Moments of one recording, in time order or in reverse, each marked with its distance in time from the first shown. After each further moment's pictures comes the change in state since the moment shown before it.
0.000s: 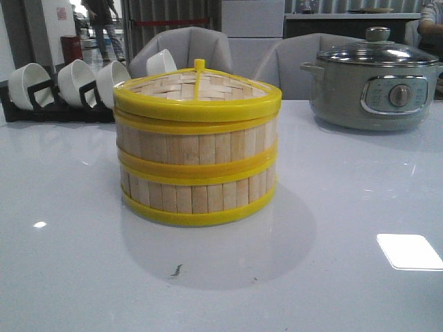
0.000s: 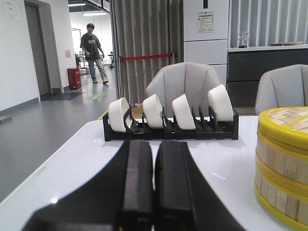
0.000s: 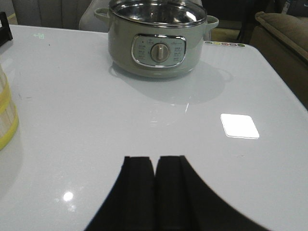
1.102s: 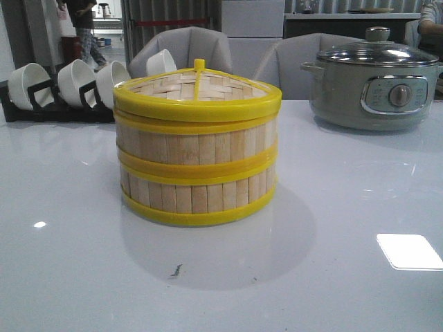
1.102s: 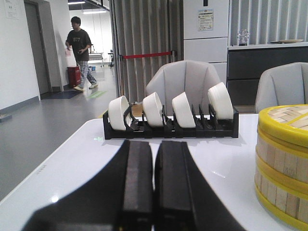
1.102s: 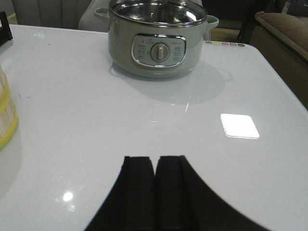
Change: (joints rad) left arm 0.000 0.000 0.000 0.000 0.005 0.000; right arm 0.000 -0.008 0.000 0.000 0.000 0.000
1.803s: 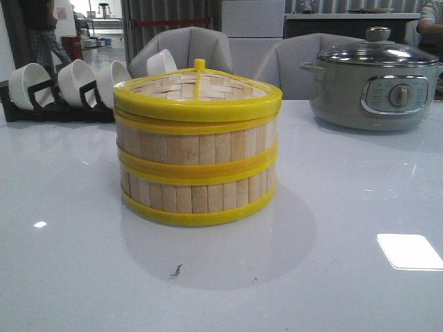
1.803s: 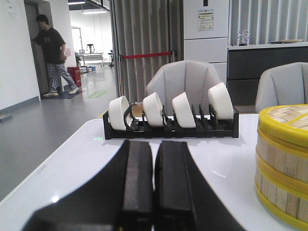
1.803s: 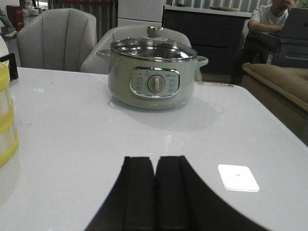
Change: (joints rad) left arm 0.000 0.000 0.000 0.000 0.000 0.000; right arm 0.000 -0.387 0.269 0.000 -0.120 0.000
